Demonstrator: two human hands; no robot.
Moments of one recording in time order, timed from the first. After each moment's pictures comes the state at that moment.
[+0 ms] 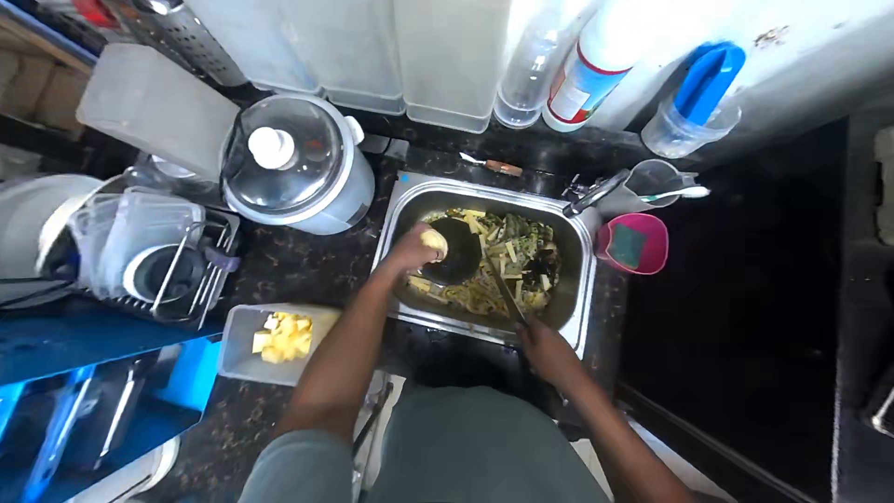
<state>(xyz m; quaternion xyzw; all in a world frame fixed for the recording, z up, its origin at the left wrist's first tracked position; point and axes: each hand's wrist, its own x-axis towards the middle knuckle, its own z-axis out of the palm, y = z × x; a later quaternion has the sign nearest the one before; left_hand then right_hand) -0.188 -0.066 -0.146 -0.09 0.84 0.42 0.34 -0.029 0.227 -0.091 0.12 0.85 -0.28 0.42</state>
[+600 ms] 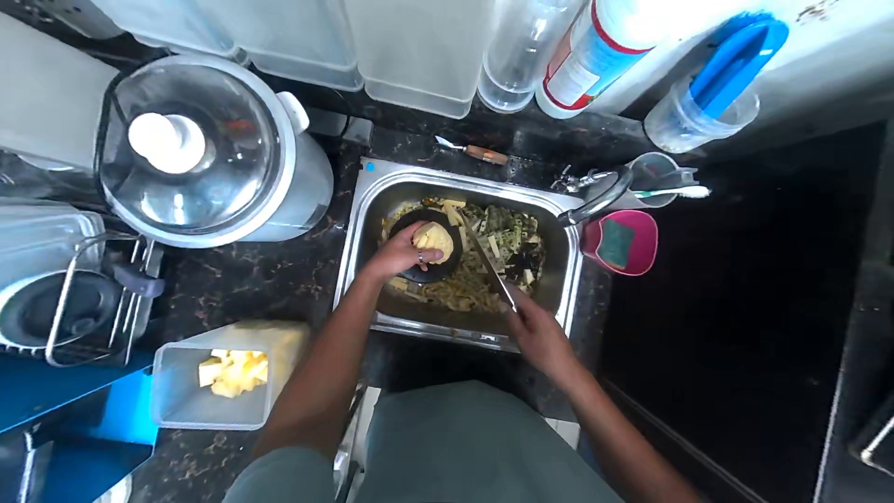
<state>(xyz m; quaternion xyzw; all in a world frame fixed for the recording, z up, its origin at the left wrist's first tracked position) -0.205 -0.046 -0.174 -0.06 0.67 0.63 0.39 -0.072 0.230 -0.093 0.09 0.86 -0.41 0.29</state>
